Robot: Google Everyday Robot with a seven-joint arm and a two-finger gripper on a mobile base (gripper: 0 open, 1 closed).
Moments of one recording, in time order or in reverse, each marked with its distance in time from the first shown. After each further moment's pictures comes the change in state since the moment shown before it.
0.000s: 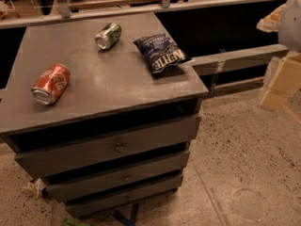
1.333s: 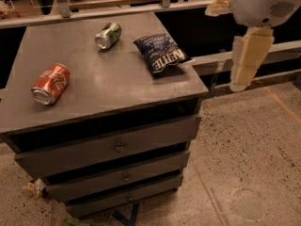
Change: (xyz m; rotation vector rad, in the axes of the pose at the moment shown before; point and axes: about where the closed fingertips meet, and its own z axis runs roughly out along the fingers) arm -0.065 -0.029 0.017 -0.088 -0.078 -0.352
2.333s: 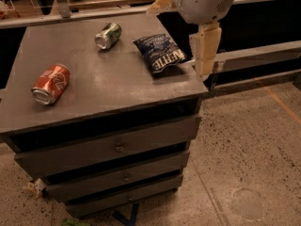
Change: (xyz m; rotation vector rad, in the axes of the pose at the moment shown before) arm -0.080 -0.031 0.035 -0.038 -0.106 -0.454
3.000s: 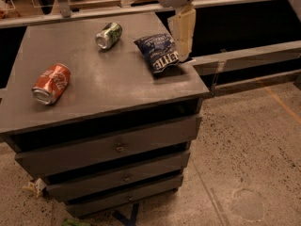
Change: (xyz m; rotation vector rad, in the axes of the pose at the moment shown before) arm -0.007 -0.058 0.012 0.002 -0.027 -0.194
